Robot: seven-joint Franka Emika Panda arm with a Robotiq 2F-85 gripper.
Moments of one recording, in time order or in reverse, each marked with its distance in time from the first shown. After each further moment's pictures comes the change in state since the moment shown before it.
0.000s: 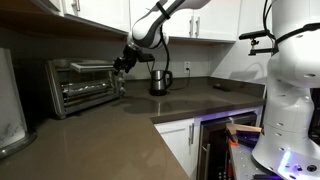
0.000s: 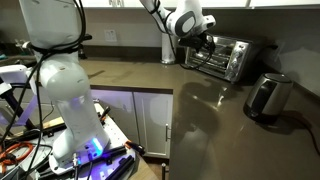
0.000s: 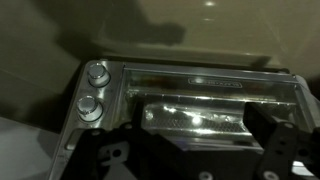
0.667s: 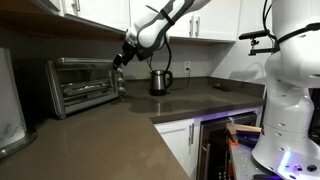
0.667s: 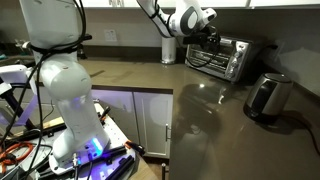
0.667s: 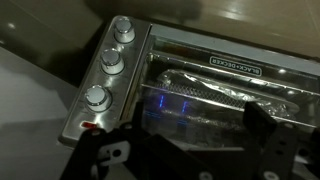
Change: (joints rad) arm 0.073 0.003 -0.114 0.012 -0.289 0.122 0.131
